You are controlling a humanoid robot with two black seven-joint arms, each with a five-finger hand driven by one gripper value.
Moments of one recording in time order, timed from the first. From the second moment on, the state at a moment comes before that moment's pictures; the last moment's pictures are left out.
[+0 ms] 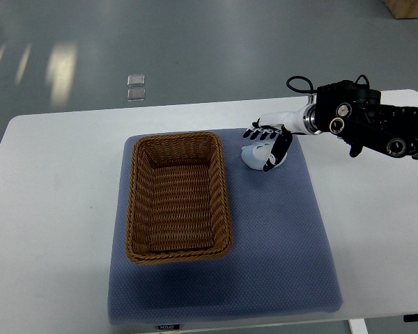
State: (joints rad) left arm -0.08 0.00 -0.15 -0.22 0.07 -0.06 0.02; right arm 1.17 -0.34 0.07 0.92 -1.00 0.32 -0.19
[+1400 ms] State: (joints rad) left arm -0.08 0.00 -0.15 -0.22 0.07 -0.06 0.02; right arm 1.38 -0.34 0.05 1.19 -0.86 0.32 -0.15
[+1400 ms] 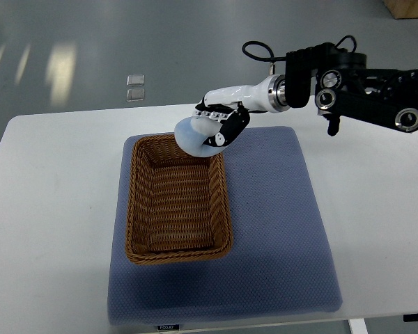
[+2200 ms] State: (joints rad) left arm -0.08 0.00 -0.15 -0.22 0.07 -0.06 0.02; right arm 1.22 0.00 -0.02 0.94 -0.93 0.23 -0.14
